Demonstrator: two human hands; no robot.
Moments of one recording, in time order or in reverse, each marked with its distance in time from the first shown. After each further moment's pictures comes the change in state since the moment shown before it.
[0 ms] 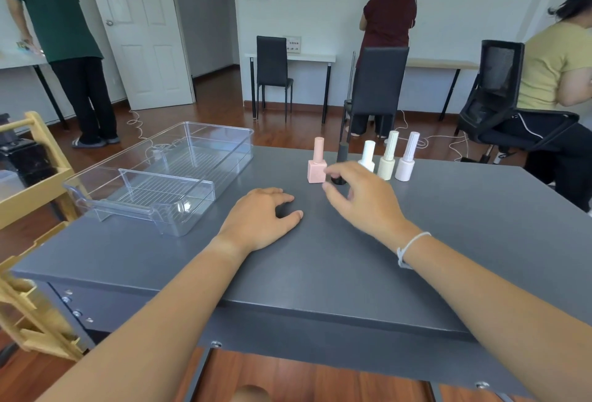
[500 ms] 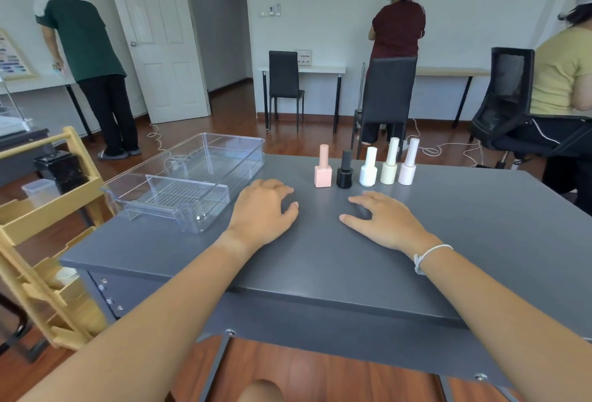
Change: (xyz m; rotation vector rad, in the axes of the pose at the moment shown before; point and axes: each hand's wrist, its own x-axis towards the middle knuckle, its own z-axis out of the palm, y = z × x) left_hand -0.015 0.017 -0.023 0.182 0.149 0.022; right_hand -0.023 0.025 -0.014 -0.175 -0.417 0.236
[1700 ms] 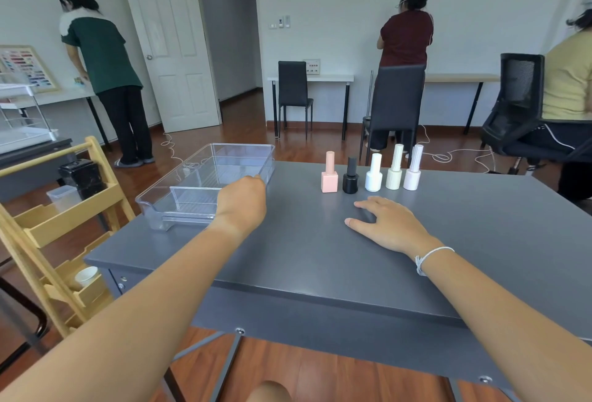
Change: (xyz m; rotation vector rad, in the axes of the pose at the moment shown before) left_hand 0.009 -0.017 -0.030 0.423 -0.032 -0.201; right_hand -0.002 -0.002 -0.004 -0.023 -0.029 0.000
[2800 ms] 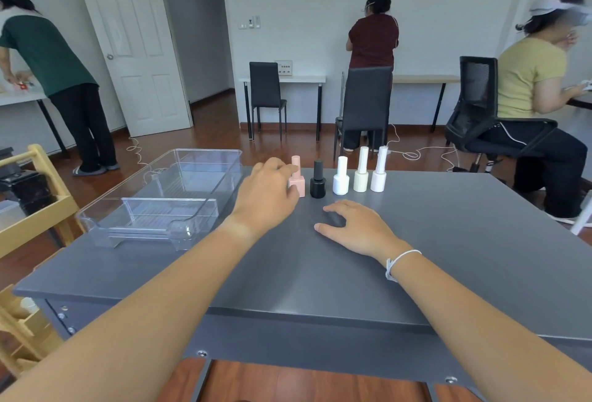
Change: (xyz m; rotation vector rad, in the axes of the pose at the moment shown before) left_hand 0.012 0.077 -0.016 -0.464 0.136 0.256; right_hand -0.001 0.006 -0.001 0.160 0.043 -0.003
